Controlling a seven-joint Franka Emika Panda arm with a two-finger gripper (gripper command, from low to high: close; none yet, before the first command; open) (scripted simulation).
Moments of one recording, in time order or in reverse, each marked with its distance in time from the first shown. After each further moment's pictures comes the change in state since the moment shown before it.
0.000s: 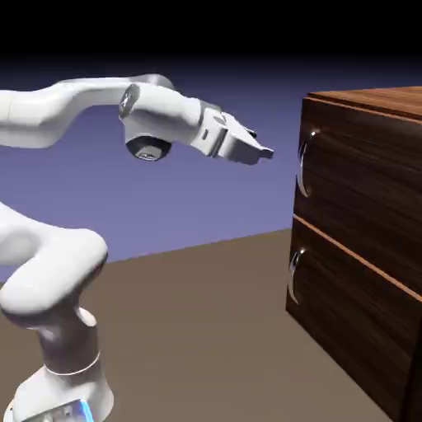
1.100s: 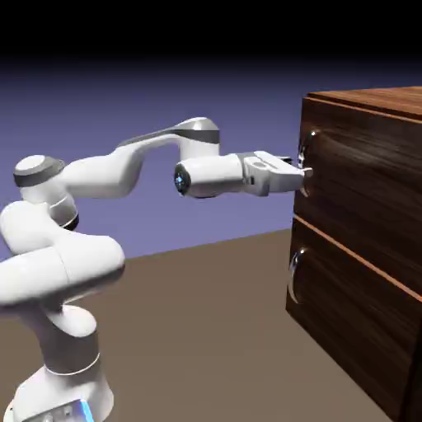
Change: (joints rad) arm -0.671 -0.380 0.565 0.251 1.159 -0.228 -0.548
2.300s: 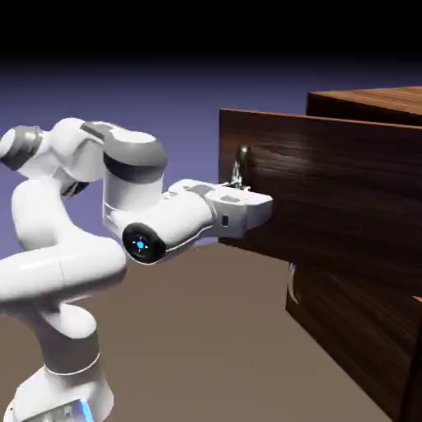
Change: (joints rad) arm -0.182 0.273 -0.728 -0.591 -0.732 -1.489 -0.480
